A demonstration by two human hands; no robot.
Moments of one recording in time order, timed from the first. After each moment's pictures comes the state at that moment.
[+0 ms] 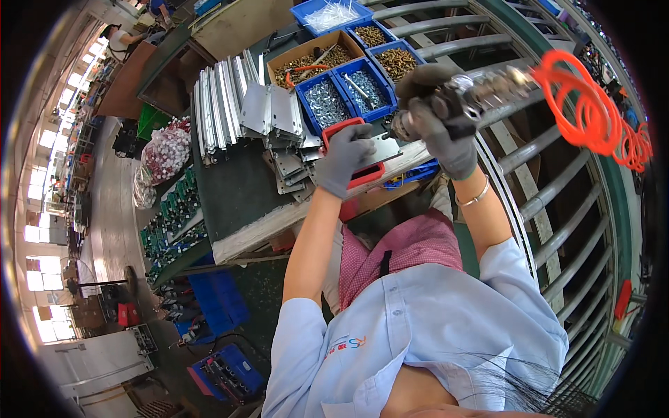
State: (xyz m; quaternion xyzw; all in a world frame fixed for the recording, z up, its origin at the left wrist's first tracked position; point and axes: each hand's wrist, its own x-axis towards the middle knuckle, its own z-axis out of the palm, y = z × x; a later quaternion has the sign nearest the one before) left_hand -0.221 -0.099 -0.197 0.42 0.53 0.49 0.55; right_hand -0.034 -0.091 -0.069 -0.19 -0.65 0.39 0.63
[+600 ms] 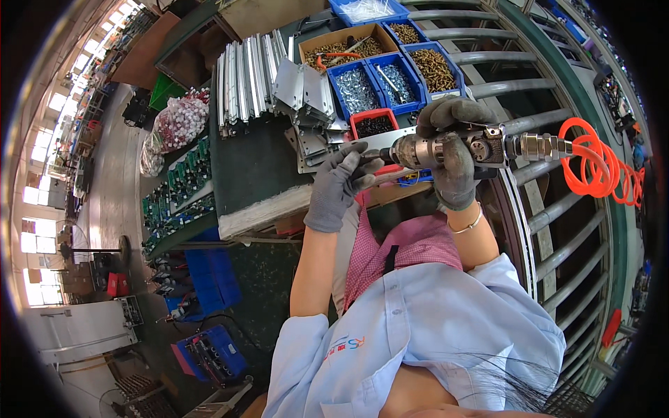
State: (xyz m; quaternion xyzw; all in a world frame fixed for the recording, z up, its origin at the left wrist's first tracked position) left_hand -0.257 -0.205 -0.169 0.22 0.32 0.64 0.67; right_hand -0.072 -0.137 -0.082 0.01 -0.53 0.51 0.68
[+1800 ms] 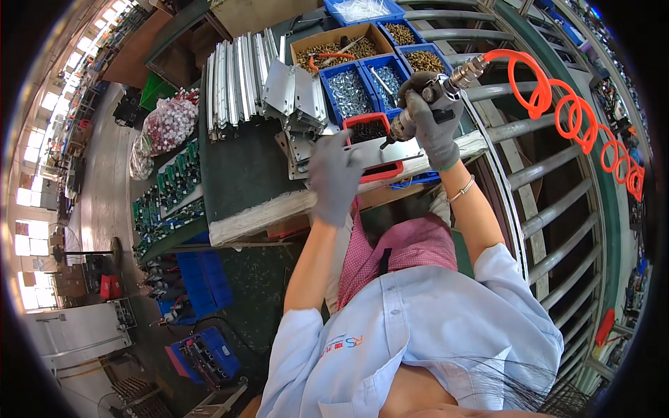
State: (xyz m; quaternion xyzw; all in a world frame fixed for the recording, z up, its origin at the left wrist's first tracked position) left_hand -0.243 -0.170 -0.182 0.55 0.71 0.43 0.05; right_hand -0.089 -0.055 -0.119 -0.21 -0.58 0.44 0.65
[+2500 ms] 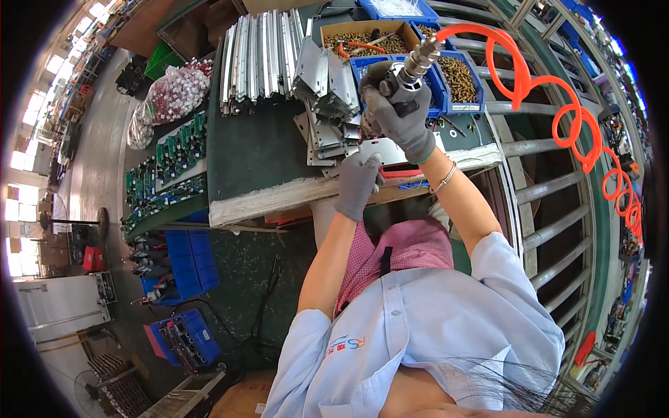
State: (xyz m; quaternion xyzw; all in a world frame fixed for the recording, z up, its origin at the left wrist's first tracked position) left_hand -0.253 -0.184 -0.218 0.27 0.63 0.54 0.50; right_hand -0.191 -0.074 -0.115 -0.15 -0.65 0.49 0.56
